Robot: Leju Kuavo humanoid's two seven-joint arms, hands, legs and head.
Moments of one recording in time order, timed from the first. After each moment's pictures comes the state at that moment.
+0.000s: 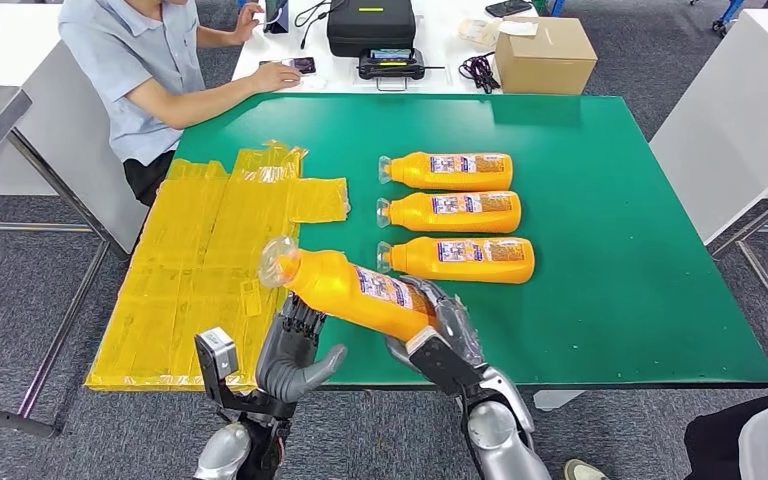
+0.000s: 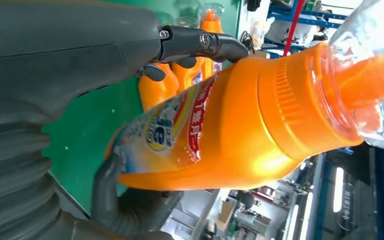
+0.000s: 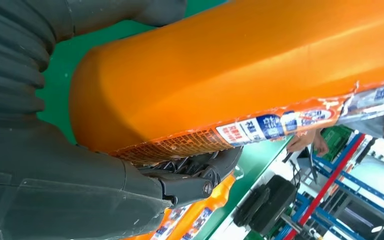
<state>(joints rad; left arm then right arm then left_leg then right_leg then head) -0.02 -0.34 -0.24 -1.26 0.12 -0.12 -0.41 -0.08 0.23 0.16 -1.27 0.62 0.04 -0.57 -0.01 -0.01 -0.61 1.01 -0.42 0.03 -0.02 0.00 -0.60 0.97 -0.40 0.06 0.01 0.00</state>
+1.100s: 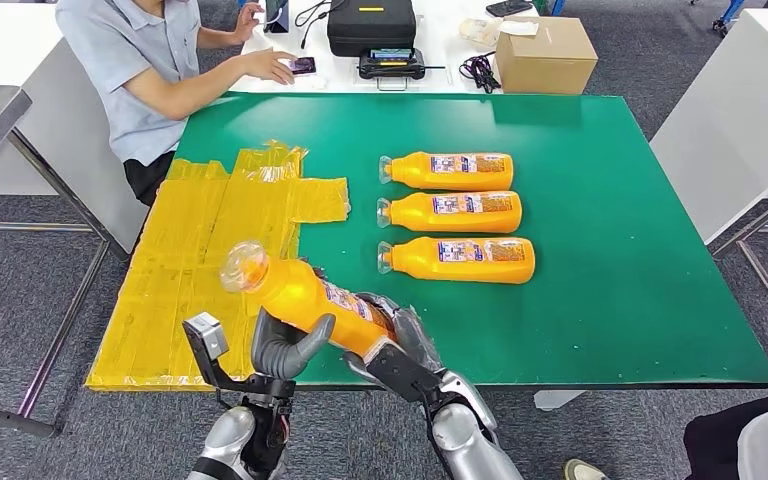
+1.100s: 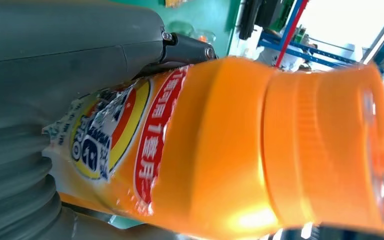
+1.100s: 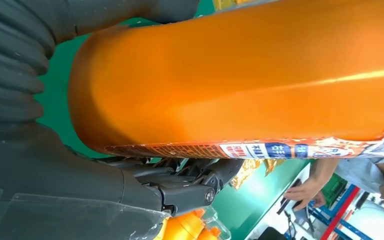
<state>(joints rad) -0.10 -0.34 -0.24 -1.18 0.24 -0.04 -0.48 -0.14 0.25 0.28 -1.08 0.60 0.02 -0.56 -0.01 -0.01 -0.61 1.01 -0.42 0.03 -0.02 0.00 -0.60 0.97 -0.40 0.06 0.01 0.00</state>
